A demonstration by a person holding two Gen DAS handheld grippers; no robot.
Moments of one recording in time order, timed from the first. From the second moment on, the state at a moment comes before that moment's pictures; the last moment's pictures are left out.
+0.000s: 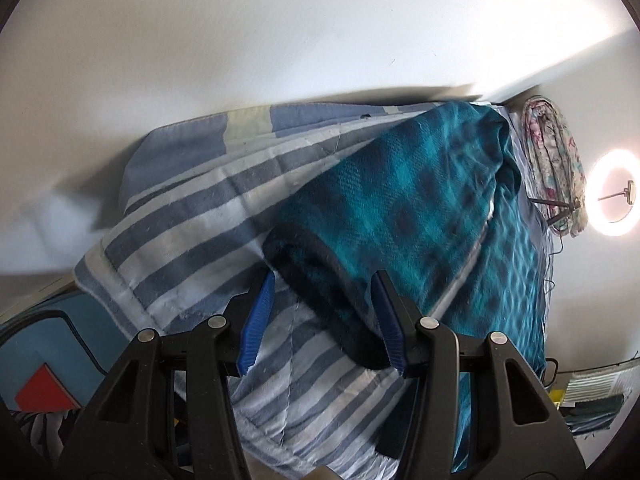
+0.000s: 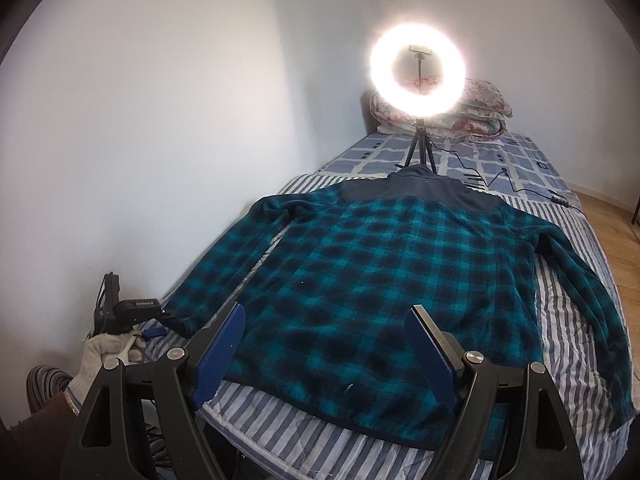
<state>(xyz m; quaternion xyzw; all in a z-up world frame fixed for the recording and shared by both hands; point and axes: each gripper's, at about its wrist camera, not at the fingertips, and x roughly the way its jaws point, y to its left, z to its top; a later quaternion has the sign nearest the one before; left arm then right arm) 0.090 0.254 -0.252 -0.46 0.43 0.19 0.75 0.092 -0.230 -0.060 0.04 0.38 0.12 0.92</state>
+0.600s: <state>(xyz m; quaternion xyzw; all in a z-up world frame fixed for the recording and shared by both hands) 0.133 0.153 -0.136 -0.22 0.39 0.09 0.89 0.119 -0.242 -0.077 0.05 0.44 0.11 0.89</state>
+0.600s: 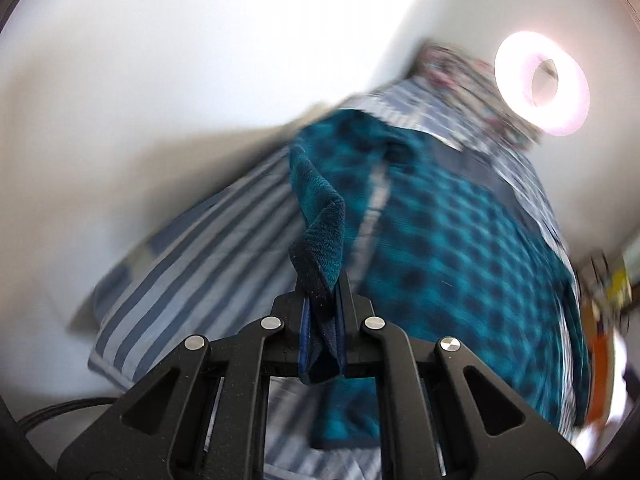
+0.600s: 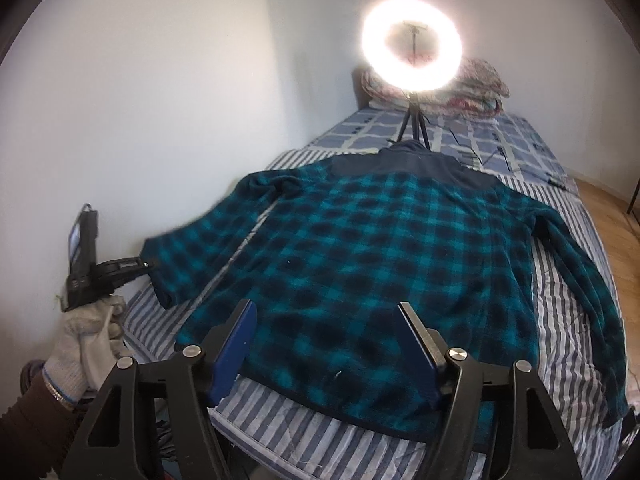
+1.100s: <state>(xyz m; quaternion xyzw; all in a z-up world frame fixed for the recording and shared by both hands) 0.124 0.080 -0.131 -0.15 0.40 0.00 0.90 0.300 -0.187 -0.102 0.06 0.51 0.21 0.83</state>
